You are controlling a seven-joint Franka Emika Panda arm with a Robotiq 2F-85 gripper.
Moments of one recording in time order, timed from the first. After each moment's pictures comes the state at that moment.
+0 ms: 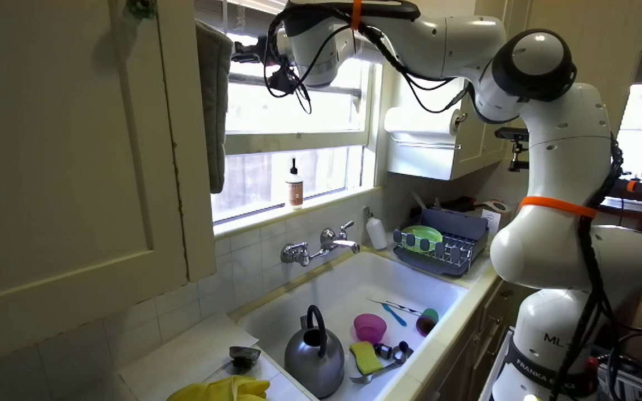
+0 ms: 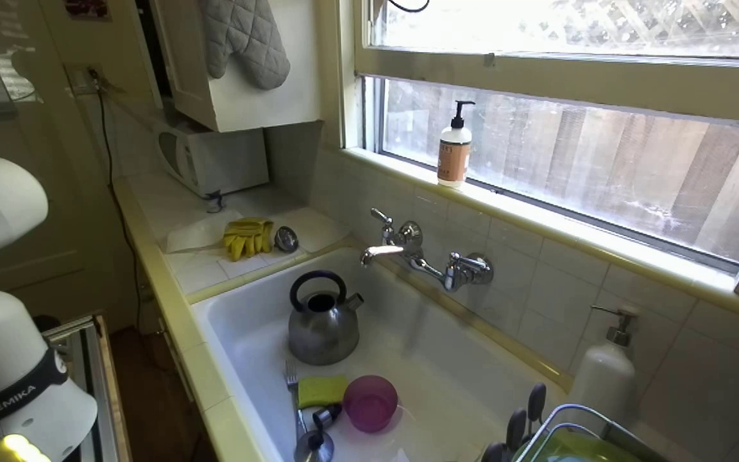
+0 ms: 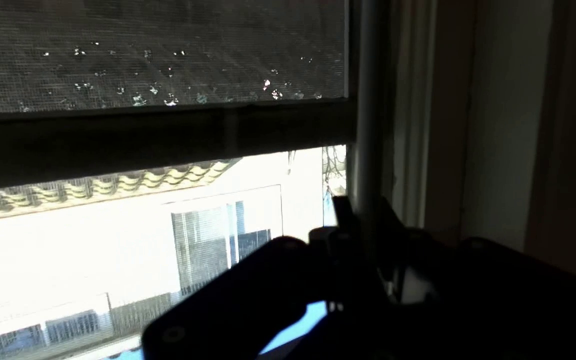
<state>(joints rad) -0.88 0.34 1.37 -1.56 0.58 3.12 -0.92</state>
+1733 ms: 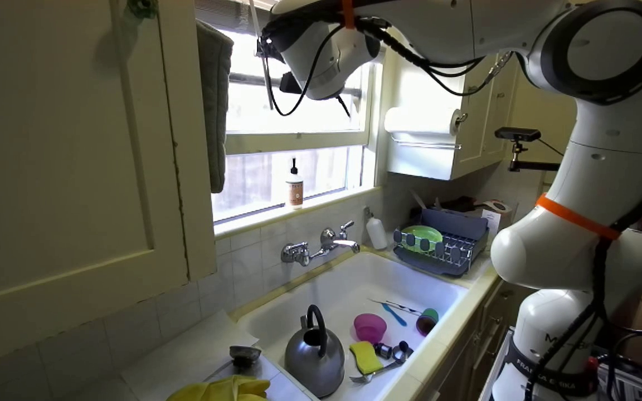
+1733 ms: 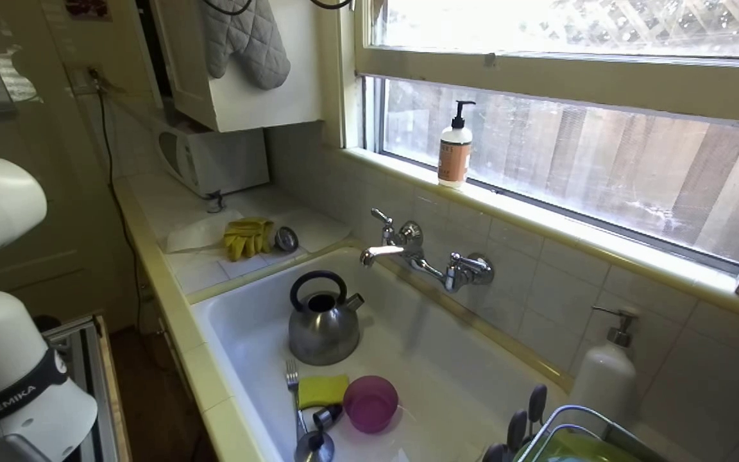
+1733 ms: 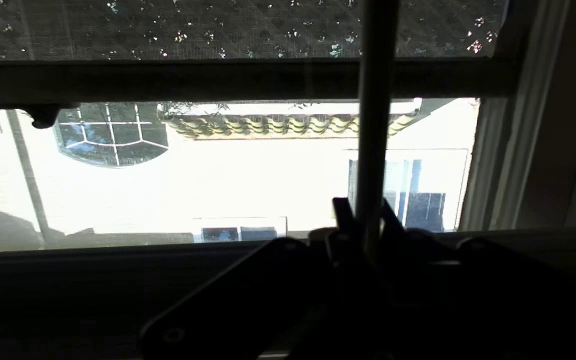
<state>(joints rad) -0.86 -0.15 1.19 -1.84 0.94 3.52 -0.80</state>
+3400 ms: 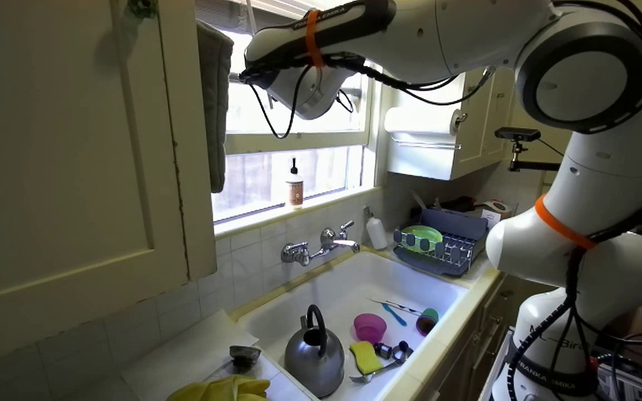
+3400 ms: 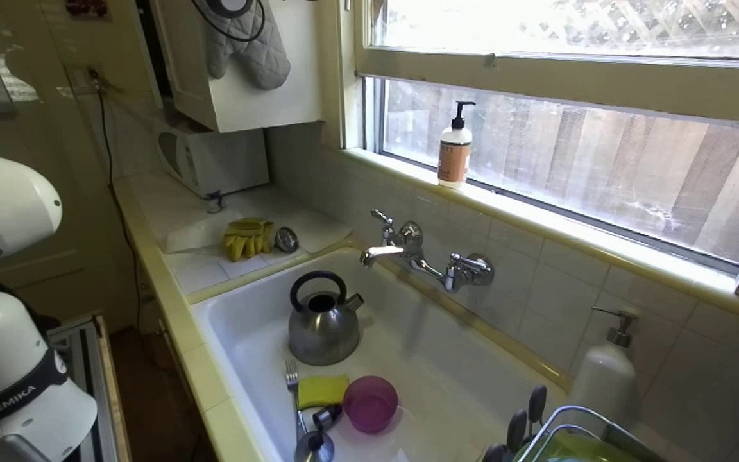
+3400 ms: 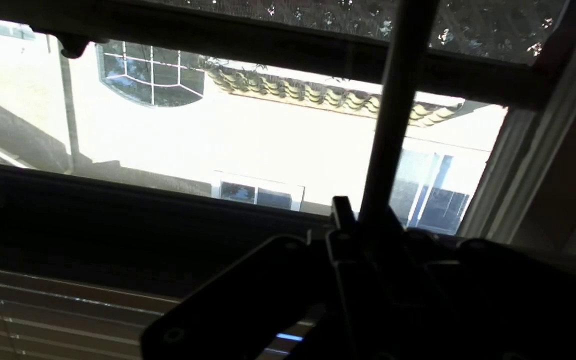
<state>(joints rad) -1.31 -0.38 1.53 -1.85 0.91 3.58 -0.67</state>
